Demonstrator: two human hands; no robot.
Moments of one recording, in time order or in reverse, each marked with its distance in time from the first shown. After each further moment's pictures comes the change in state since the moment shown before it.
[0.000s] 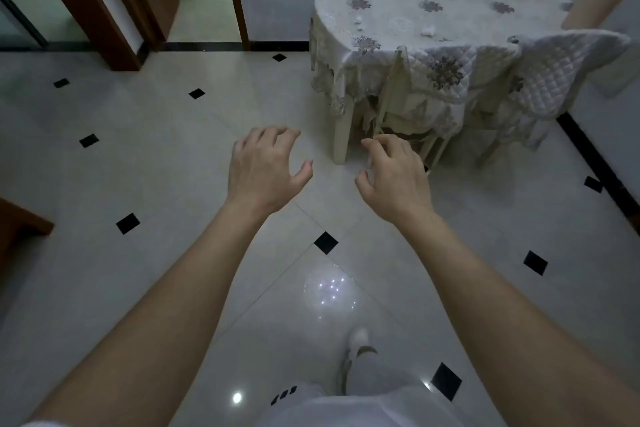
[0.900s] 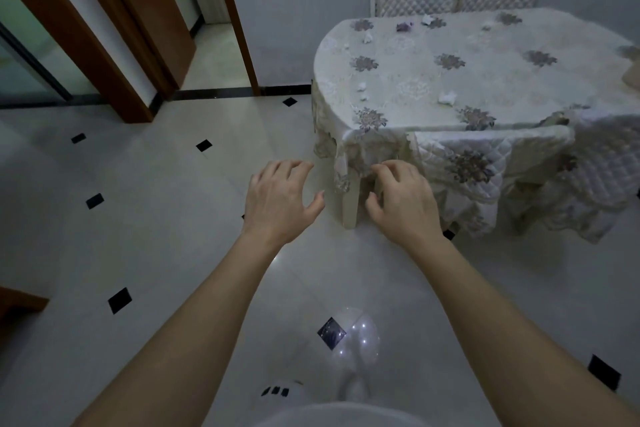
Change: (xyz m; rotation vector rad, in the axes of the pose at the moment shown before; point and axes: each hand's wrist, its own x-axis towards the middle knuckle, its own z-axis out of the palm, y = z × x) left_hand 0.319 0.003 0.145 0.069 -0.045 -0.017; right_hand 0.319 0.171 0.085 0.028 0.071 -0.041
